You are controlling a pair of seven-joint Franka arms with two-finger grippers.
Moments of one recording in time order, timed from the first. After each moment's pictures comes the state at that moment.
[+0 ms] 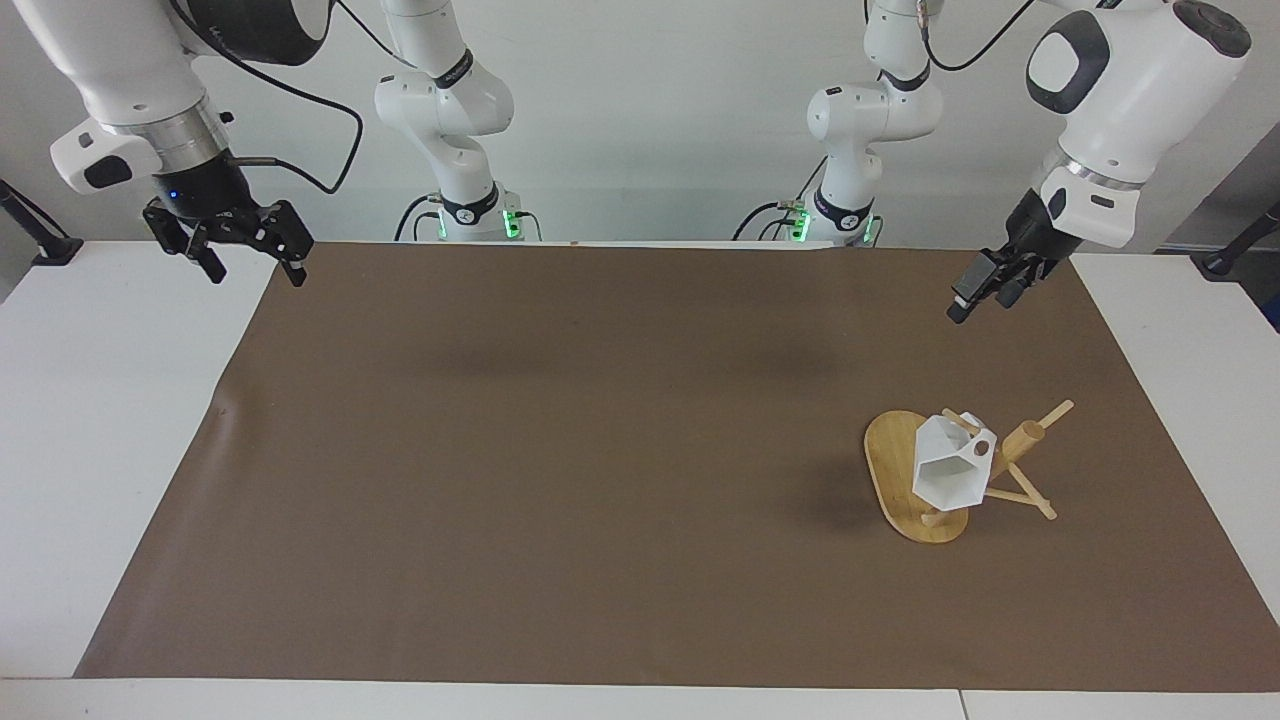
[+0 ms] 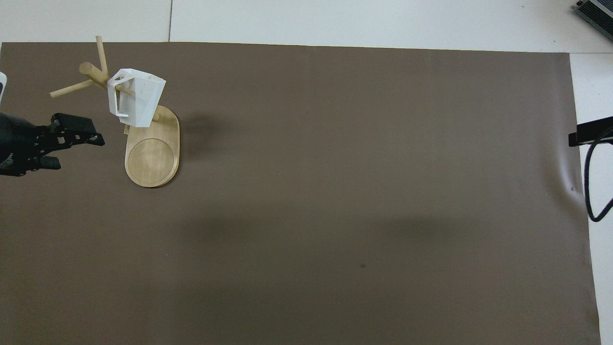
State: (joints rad) left arm 0.05 -0.08 -0.09 -1.77 -0.15 1.79 -0.31; right arm -0.03 0.03 -0.10 -1.51 0.00 1.61 -0.08
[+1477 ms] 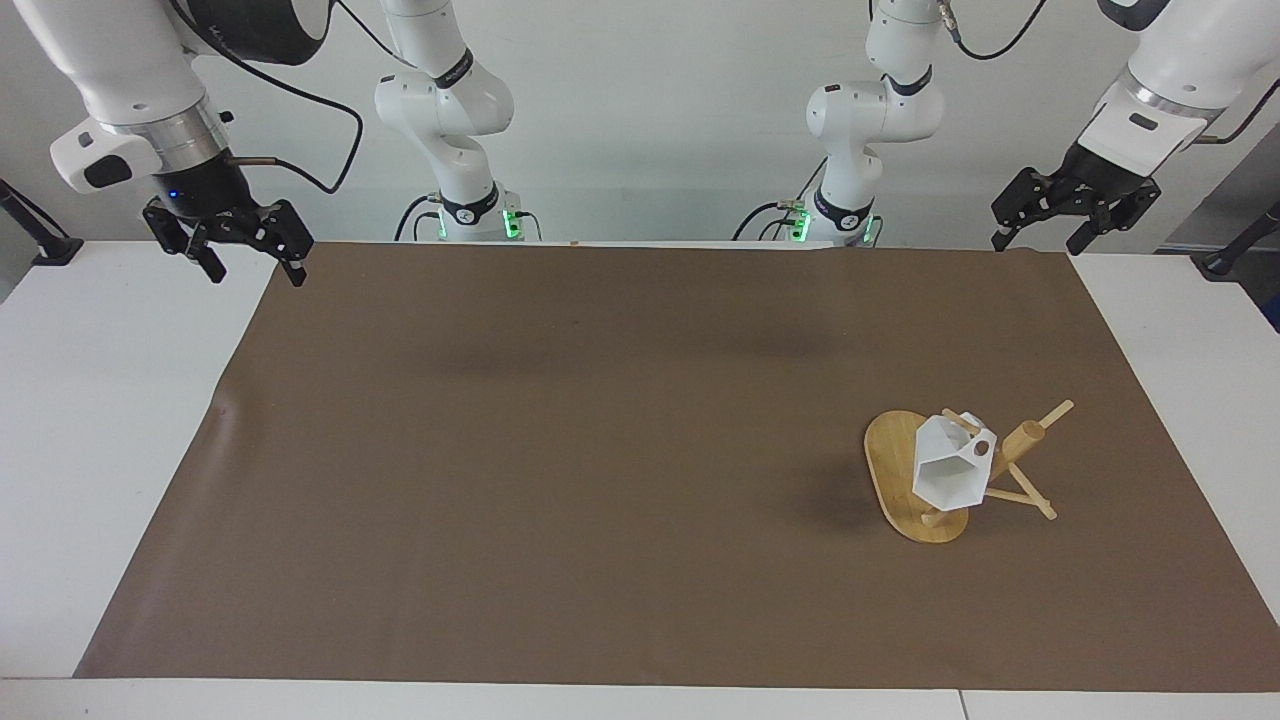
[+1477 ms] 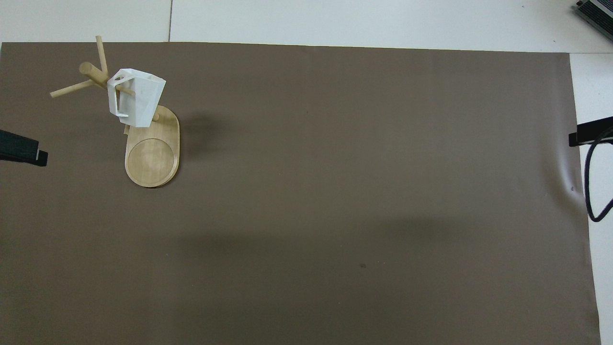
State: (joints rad) left arm -0.06 -0.01 0.03 -1.46 -0.05 1.42 0.04; right arm -0.03 0.03 -0.10 -1.51 0.00 1.61 -0.08
